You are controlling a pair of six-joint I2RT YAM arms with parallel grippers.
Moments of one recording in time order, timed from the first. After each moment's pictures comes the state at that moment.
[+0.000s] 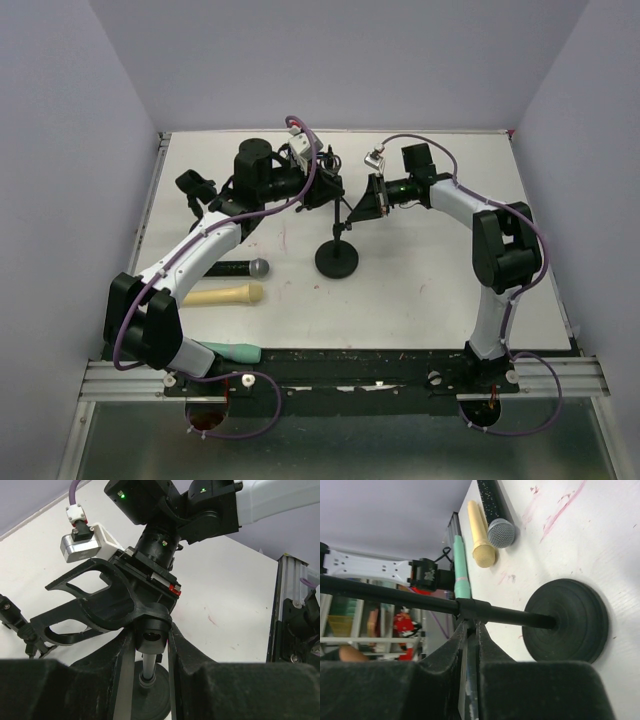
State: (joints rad) left arm -0.45 1.46 1.18 0.12 0.75 -0.12; right arm 0.29 1.98 1.39 -0.24 -1.29 0.31
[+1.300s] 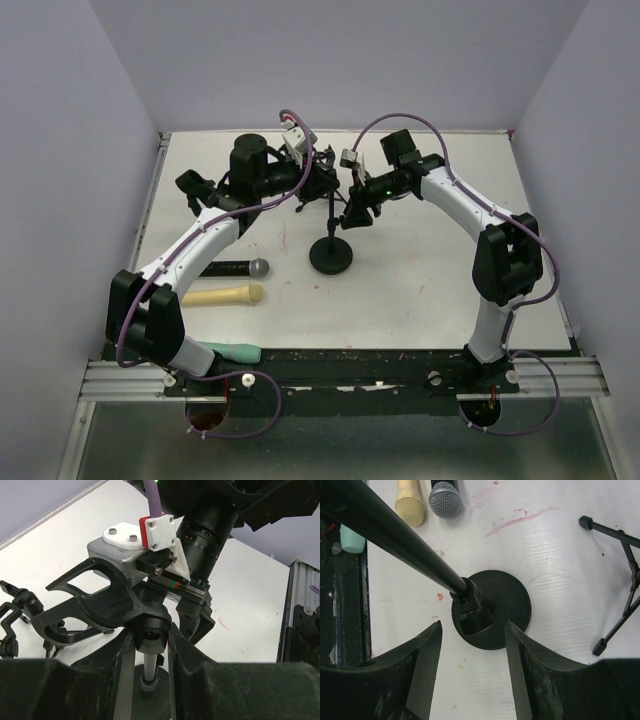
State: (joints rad) left arm -0.41 1.48 1.20 0.12 0.74 -0.12; right arm 0.43 1.90 1.60 -0.71 -0.93 -0.56
